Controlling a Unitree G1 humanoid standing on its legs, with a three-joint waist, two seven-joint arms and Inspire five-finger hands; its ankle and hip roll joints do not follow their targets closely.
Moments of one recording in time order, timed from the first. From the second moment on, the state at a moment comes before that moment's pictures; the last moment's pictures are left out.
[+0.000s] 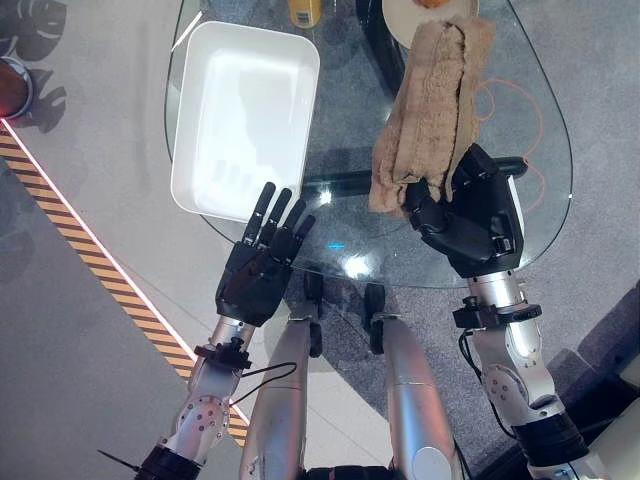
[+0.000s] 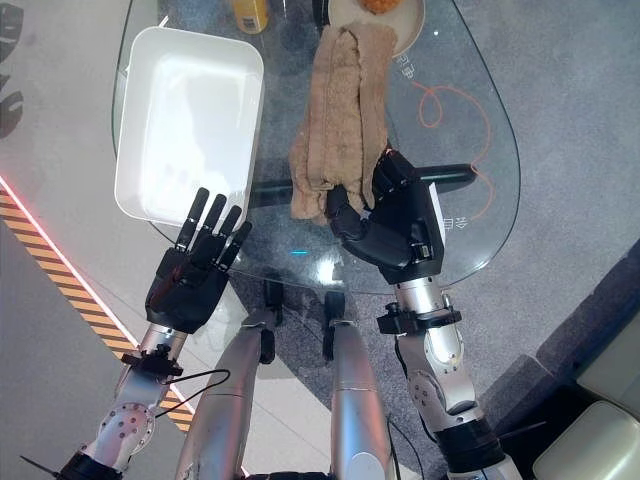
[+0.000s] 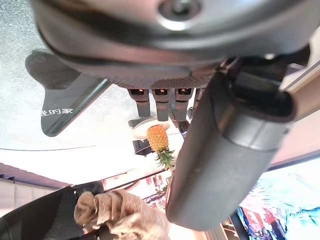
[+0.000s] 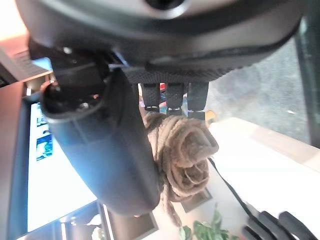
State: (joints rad) left arm 0.00 0.44 -0.31 -0.08 -1.39 -0.28 -0.39; right arm -0.18 -0.43 0.21 -0.15 0.66 -0.40 0.06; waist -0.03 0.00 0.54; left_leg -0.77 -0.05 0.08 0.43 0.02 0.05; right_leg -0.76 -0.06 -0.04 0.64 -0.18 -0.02
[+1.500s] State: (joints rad) left arm -0.10 0.50 -0.44 0.00 -1.27 -0.29 -0.22; right arm -0.40 -0.64 0.53 -0.13 0.15 0.01 0.17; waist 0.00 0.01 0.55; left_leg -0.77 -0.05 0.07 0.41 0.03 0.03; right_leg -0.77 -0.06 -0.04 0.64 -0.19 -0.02
